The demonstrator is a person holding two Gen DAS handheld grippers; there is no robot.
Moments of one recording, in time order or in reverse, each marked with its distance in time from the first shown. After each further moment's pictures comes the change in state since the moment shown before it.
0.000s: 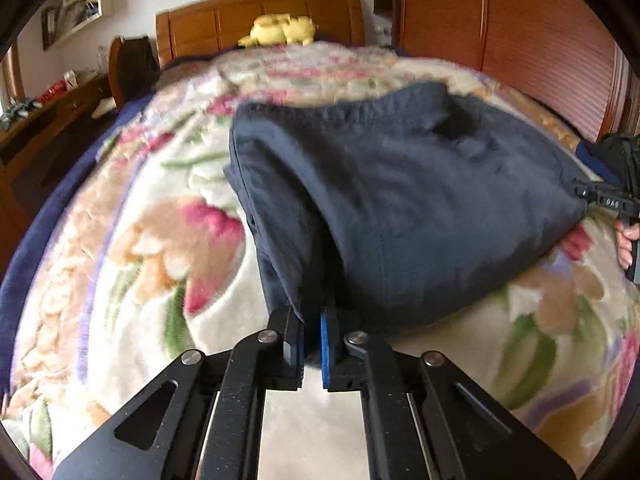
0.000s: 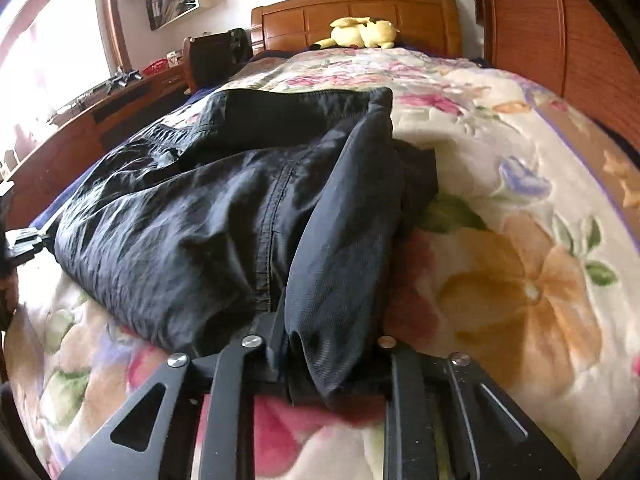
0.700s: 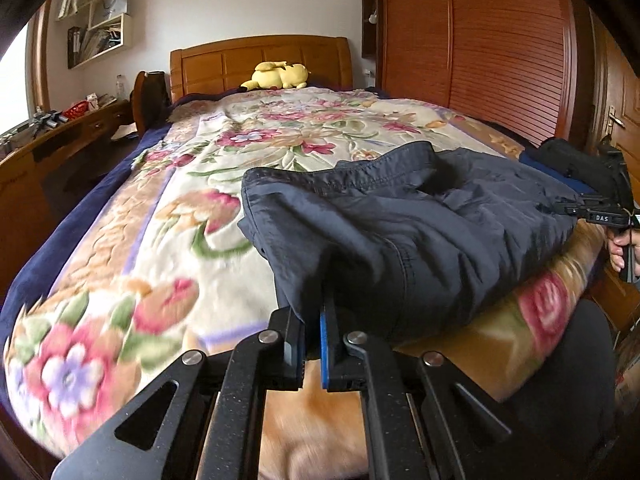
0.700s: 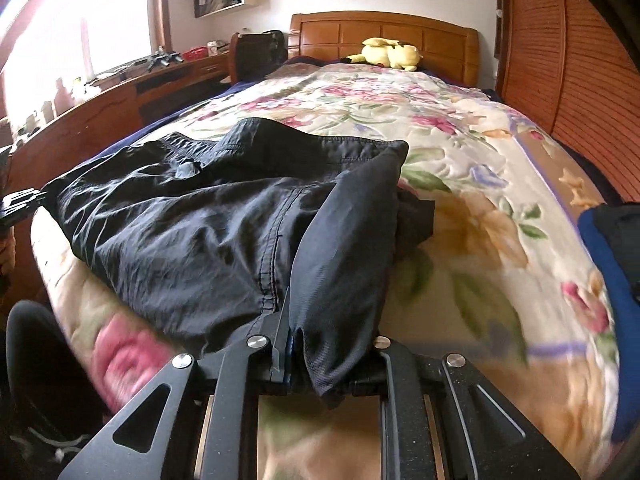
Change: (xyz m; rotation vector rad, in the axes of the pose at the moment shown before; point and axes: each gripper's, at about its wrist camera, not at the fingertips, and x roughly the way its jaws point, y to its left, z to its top) left arm -0.158 -0.051 -0.108 -0.012 -0.144 -0.009; right arm -0.147 0.038 -0.087 -0.137 -0.010 0.018
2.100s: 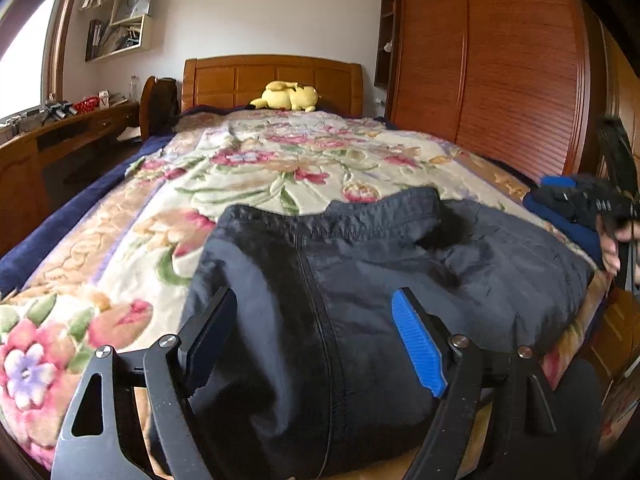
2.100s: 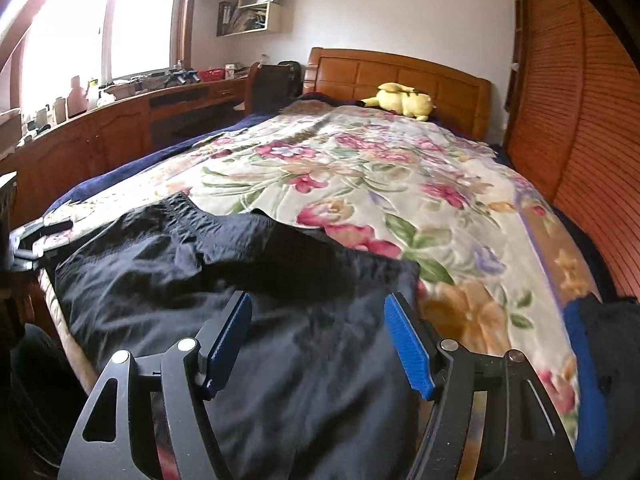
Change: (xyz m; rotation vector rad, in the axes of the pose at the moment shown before) left arm 0.038 -0.029 0.018 -0.095 -0.094 0.002; right arm -0.012 0.033 0.086 -0.107 -0.111 -0.017
